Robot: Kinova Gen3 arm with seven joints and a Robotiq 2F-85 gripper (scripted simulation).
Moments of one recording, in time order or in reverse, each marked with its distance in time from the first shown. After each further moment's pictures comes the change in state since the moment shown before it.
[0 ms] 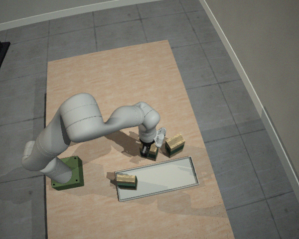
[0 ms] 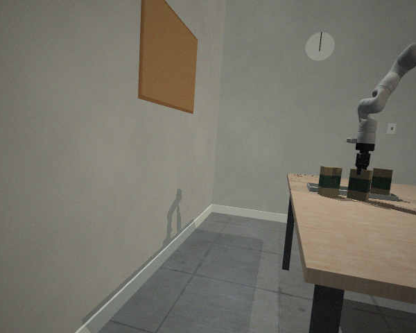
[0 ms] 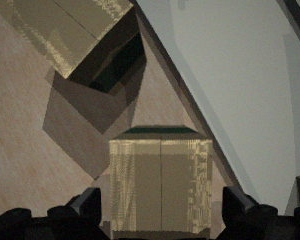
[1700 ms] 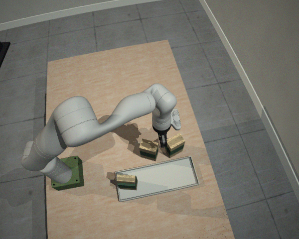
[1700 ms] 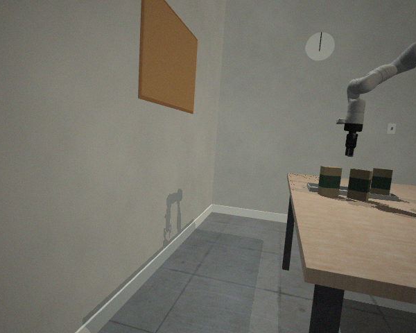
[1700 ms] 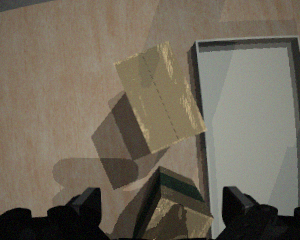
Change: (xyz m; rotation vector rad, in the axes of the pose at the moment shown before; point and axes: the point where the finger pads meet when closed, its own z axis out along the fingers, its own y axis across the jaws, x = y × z) arm 0.054 -0.031 -0.086 -0.006 0.022 -0.419
